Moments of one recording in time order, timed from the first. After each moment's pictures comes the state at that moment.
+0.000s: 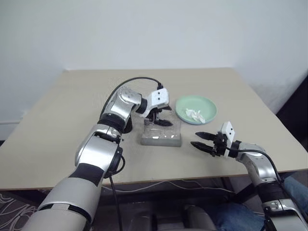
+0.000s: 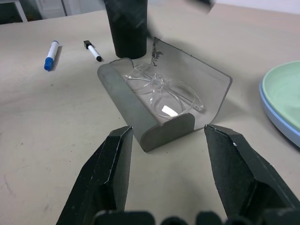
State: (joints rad) left arm -1.22 0.29 -0.24 1.18 0.21 -0.18 -1.12; right arm -0.32 -0.44 0.06 0.26 0.31 0.11 1.05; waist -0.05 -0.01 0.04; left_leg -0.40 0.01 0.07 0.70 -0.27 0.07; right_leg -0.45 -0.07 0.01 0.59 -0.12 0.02
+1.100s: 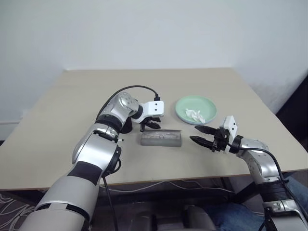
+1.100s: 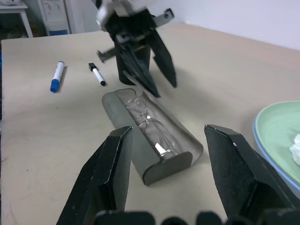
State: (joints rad) left arm -1.18 0.34 -0.33 1.25 0.35 -0.26 -1.27; right arm -0.32 -0.45 0.04 0.13 0.35 0.16 1.02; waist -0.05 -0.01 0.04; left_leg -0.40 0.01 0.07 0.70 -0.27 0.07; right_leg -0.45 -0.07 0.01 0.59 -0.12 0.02
